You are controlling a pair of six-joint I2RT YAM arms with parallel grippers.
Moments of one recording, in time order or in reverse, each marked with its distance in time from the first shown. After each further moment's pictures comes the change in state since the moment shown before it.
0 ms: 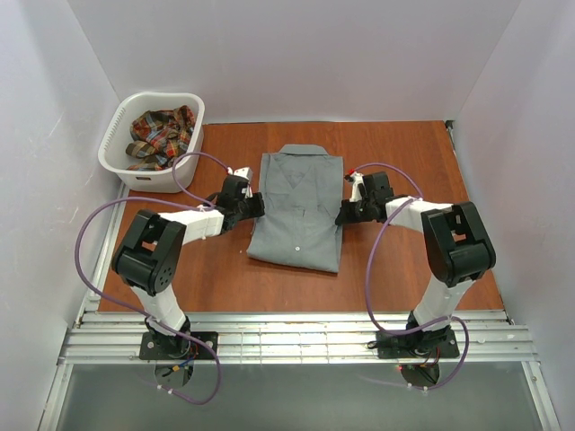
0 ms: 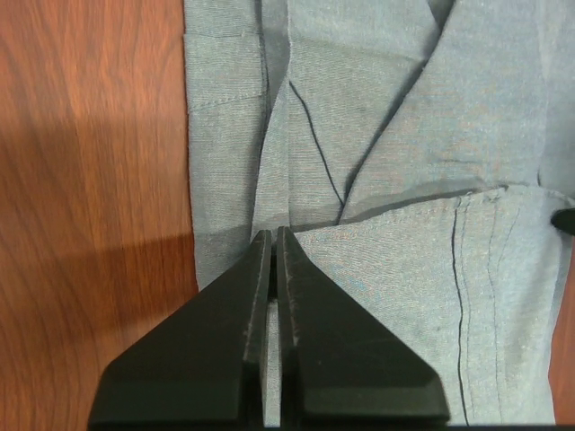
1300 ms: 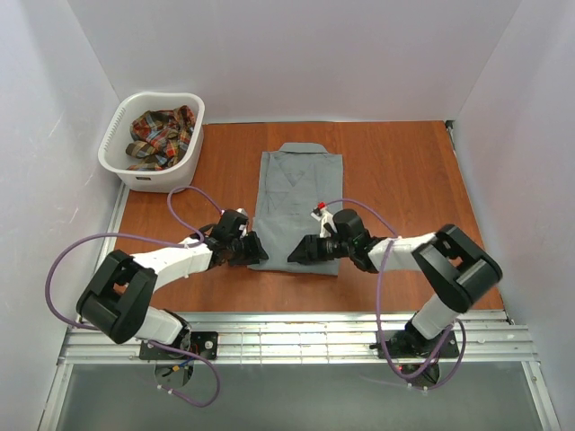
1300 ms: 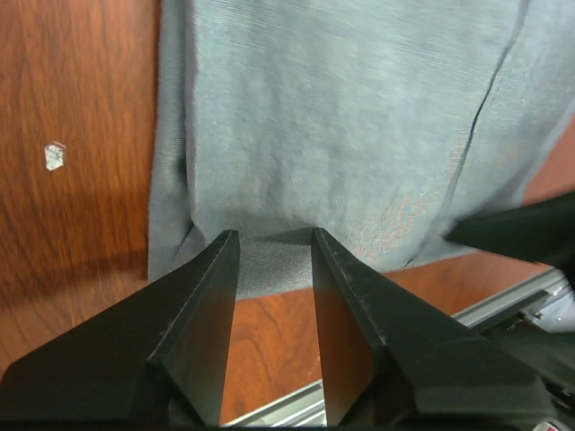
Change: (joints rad) left arm -0.146 -0.356 -0.284 -0.269 0.091 -0.326; right arm 0.389 -0.205 -0.323 0.485 -0.192 0.505
